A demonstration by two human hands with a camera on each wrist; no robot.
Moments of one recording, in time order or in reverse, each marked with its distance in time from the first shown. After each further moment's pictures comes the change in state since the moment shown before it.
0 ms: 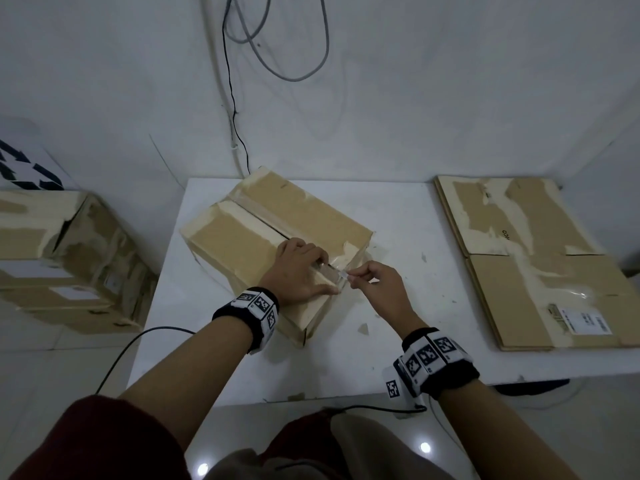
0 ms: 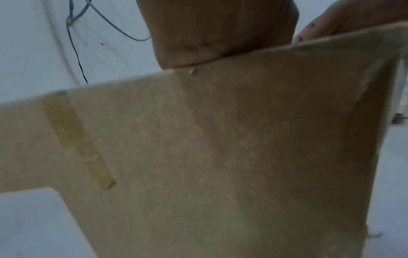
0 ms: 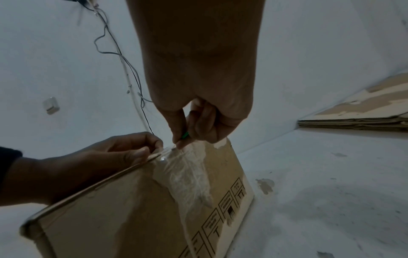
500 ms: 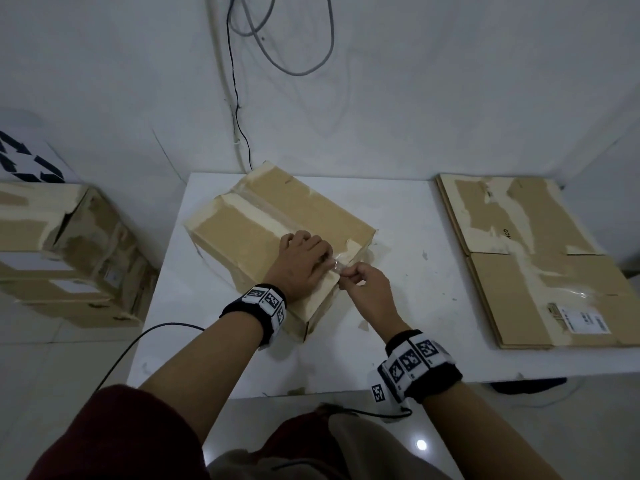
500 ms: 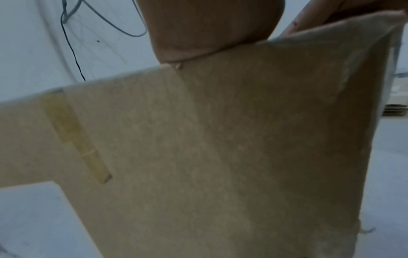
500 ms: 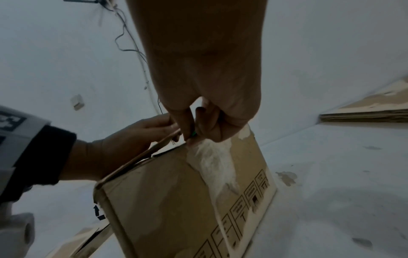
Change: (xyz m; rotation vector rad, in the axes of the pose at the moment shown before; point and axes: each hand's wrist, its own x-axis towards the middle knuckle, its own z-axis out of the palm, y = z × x) left_hand 0.001 0.009 0.004 0.115 0.155 0.051; right_hand -0.014 -0.009 0.026 0.019 0.014 0.038
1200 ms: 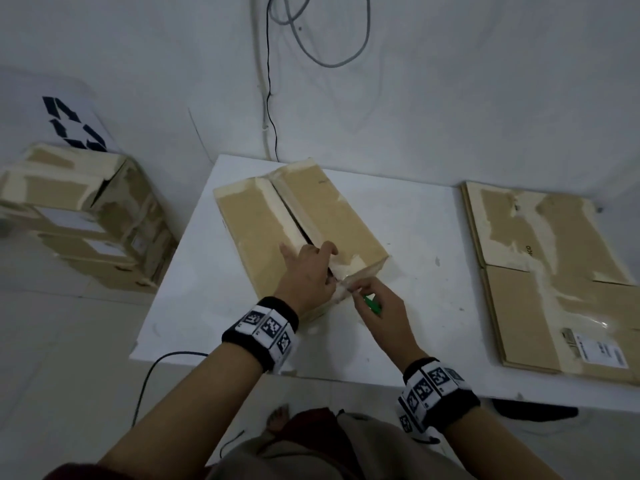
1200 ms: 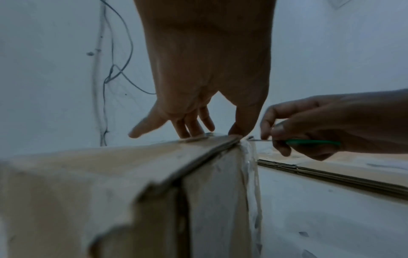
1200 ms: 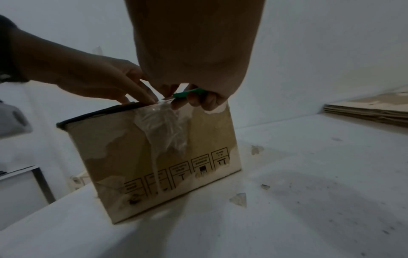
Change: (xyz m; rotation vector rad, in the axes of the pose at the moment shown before) left_hand -0.024 0.059 -0.015 -0.059 -0.184 -0.438; right_hand -0.035 0.034 -0.033 -0.047 -0.162 -0.315
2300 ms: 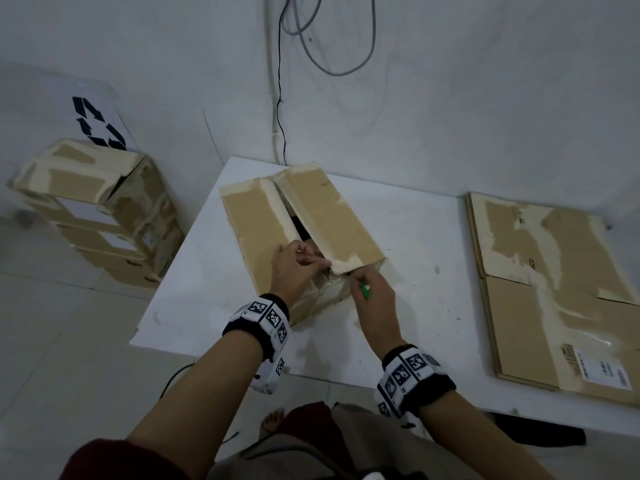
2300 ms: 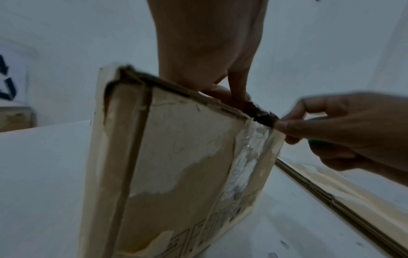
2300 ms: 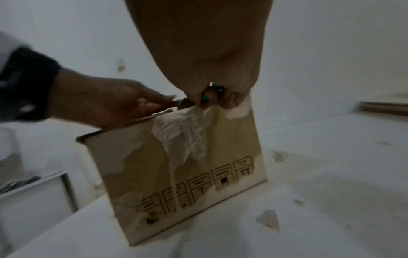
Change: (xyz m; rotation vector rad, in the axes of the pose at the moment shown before) left_hand -0.005 -0.007 0.021 -0.965 0.302 -0.277; right_hand 0.018 0.013 0.006 -0.088 0.082 -0.051
